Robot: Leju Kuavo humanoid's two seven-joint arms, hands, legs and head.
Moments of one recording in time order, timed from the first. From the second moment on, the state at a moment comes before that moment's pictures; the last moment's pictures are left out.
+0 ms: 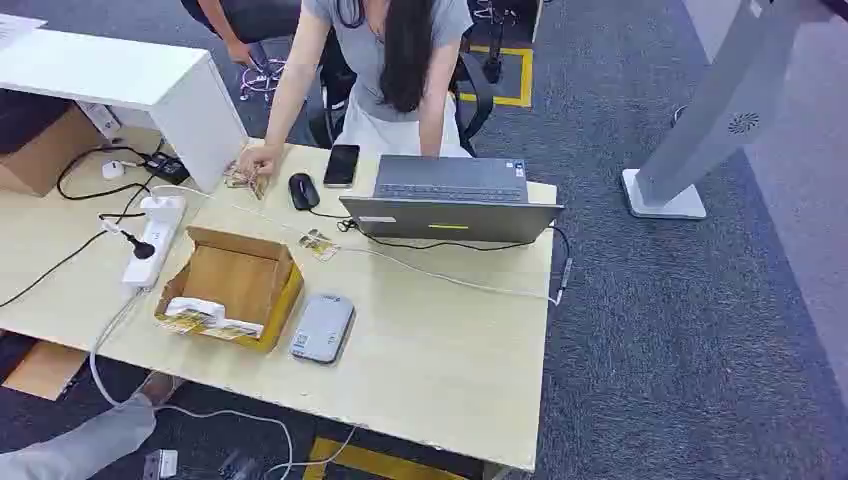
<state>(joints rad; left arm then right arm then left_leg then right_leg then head) 0.07 -0.23 1.00 -0.78 -0.08 -0.50 -0.07 0.21 0.22 -0.48 -0.75 0.30 0.08 -0.19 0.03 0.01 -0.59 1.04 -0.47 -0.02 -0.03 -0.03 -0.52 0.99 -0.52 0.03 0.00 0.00</state>
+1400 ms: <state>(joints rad) -0.02 -0.22 1.48 -1.04 -0.09 -0.92 -0.48 0.43 0.28 -0.54 -0.94 0.48 -0.10 0.39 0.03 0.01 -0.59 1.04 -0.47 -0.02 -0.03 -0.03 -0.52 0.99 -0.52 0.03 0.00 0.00</state>
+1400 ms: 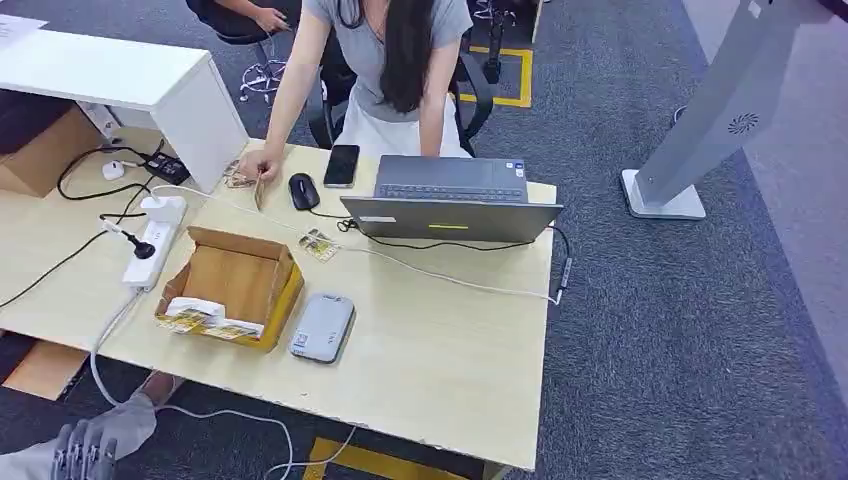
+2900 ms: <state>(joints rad) -0.22 0.08 0.59 -1.50 -0.48 -0.26 -0.30 0.27 0.28 -0.91 -0.84 1.01 0.06 0.15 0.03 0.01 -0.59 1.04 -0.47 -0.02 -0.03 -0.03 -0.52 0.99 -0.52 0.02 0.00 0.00</state>
